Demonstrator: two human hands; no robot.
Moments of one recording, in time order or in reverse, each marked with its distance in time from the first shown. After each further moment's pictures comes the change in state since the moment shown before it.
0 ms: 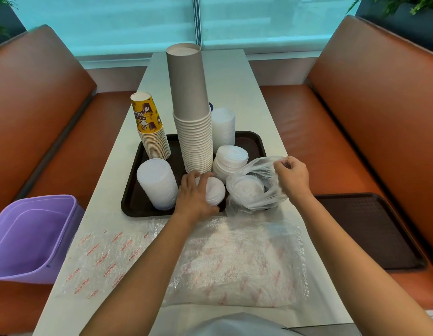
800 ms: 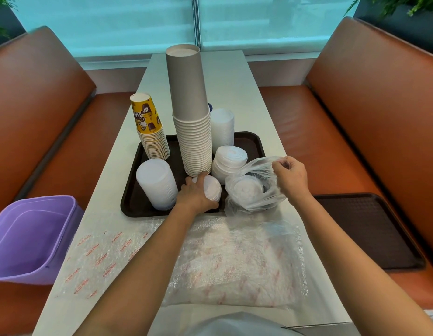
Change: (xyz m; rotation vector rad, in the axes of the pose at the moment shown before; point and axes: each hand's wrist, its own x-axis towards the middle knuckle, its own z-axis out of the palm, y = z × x) left_hand 0.020 0.002 -0.004 -0.025 -0.274 -0.224; right_hand -0.003 -0.003 -0.001 0.024 -0.024 0.008
